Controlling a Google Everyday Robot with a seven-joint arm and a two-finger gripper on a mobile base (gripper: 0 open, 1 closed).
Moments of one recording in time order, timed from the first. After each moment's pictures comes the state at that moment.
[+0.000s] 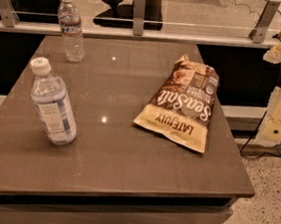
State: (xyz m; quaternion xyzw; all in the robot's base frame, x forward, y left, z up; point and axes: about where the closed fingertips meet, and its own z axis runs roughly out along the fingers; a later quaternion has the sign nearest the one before) arm 0.437 -0.221 0.976 -0.60 0.78 -0.05 0.14
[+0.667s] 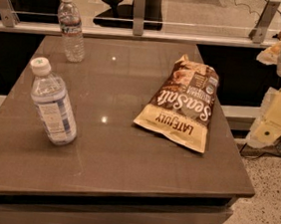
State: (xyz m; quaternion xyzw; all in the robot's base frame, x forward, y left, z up) arm 0.432 -0.204 0.977 -0.60 0.78 -0.02 0.17
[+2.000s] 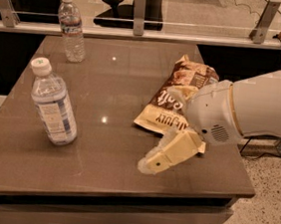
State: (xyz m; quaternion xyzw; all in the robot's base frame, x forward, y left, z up) arm 0.402 -0.034 0.916 -0.56 0.71 0.25 0.36
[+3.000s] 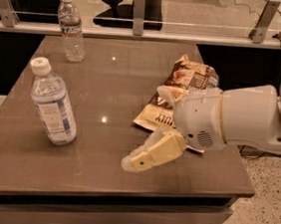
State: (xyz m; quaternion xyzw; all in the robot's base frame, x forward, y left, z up) arm 0.402 -0.007 0.916 -0.53 0.69 0.29 0.41
